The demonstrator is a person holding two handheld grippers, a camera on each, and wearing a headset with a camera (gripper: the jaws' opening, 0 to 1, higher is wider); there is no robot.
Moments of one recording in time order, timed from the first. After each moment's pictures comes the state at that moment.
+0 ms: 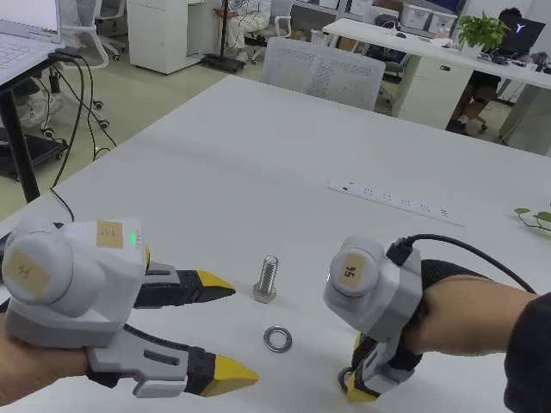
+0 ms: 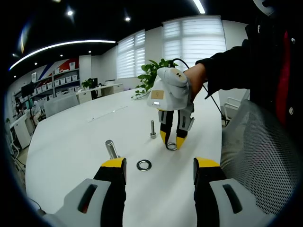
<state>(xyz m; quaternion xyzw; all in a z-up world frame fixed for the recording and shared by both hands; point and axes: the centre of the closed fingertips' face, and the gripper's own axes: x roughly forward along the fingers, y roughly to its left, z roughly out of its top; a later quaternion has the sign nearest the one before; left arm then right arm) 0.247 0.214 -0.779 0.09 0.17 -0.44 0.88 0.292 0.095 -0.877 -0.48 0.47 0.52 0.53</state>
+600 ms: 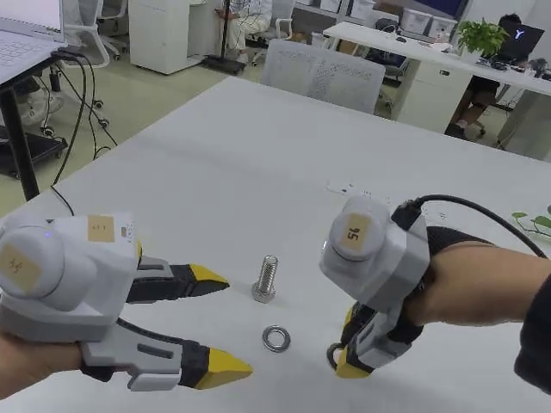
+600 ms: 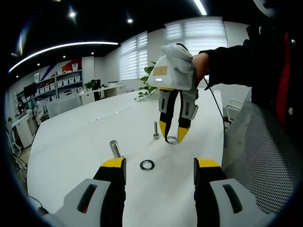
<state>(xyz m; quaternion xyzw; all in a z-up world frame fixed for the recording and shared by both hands) 0.248 0.223 -0.776 0.08 0.16 -0.43 0.88 0.287 0.121 -0.832 -0.48 0.44 0.54 0.53</state>
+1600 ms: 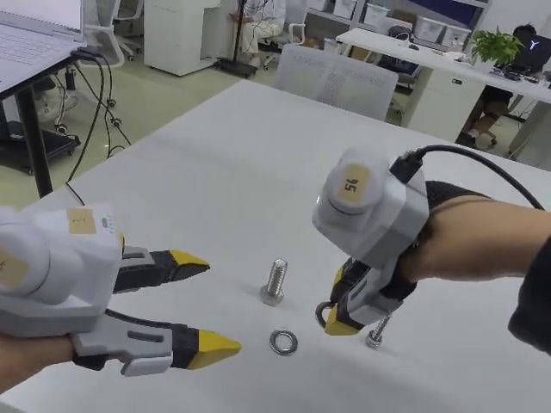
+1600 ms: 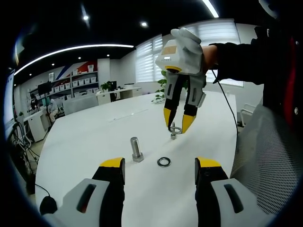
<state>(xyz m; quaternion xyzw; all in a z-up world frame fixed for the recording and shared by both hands) 0.252 0.259 -0.771 0.07 0.14 -0.36 0.92 0.303 0.160 -0.794 -0.51 0.39 0.55 0.54</state>
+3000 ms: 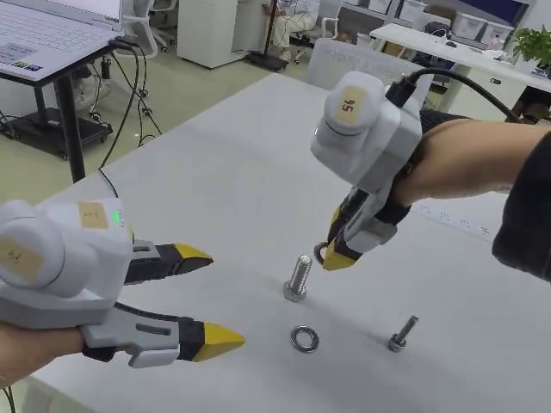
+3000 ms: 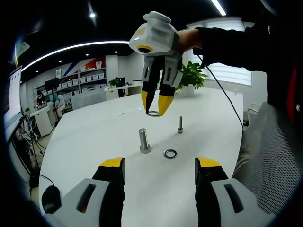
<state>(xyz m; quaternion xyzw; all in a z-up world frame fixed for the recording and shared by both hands) 0.249 0.272 -0.780 0.07 0.16 -0.33 0.93 0.346 0.213 -0.767 -0.53 0.36 0.58 0.51</state>
